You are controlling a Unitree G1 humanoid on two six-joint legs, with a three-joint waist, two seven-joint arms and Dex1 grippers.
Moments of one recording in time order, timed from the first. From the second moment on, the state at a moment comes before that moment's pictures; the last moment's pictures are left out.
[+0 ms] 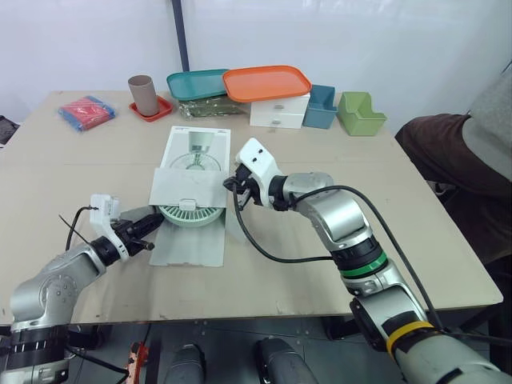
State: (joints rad) left arm -0.21 0.55 0.32 -0.02 -0.76 0.71 -0.63; right arm -0.87 -0.22 0.31 0.05 0.10 0.77 0.67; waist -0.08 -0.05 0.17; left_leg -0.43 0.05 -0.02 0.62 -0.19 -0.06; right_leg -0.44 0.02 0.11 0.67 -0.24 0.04
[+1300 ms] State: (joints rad) left arm 0.10 0.34 0.45 -0.41 -1.20 0.83 -0.34; right arm -0.87 -0.16 0.32 0.09 0.09 0.73 0.65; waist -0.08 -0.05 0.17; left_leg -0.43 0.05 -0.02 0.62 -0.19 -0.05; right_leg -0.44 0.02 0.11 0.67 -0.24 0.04
